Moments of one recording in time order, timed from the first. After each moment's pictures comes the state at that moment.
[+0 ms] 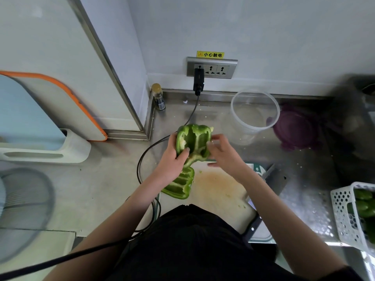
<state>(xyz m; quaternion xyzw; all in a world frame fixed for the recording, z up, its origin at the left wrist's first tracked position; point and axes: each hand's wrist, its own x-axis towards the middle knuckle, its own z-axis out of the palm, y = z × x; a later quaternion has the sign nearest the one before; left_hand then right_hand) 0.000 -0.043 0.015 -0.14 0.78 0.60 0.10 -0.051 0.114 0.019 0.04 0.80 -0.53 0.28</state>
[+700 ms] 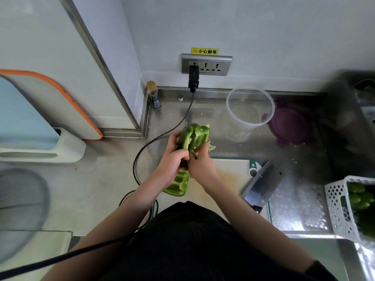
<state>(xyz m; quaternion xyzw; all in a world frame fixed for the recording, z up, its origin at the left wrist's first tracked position) 0.002 -0.027 0.017 -0.21 0.56 0.79 0.12 -0.009 0.069 0.020 0.07 0.83 -0.50 0.25</state>
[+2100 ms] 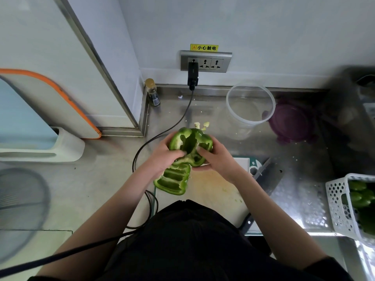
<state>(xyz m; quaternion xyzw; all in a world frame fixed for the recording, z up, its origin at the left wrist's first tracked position) -0.014 -0.050 0.006 -0.23 0.66 0.69 0.18 -0.039 0.118 0.007 0.06 0.67 -0.65 0.34</state>
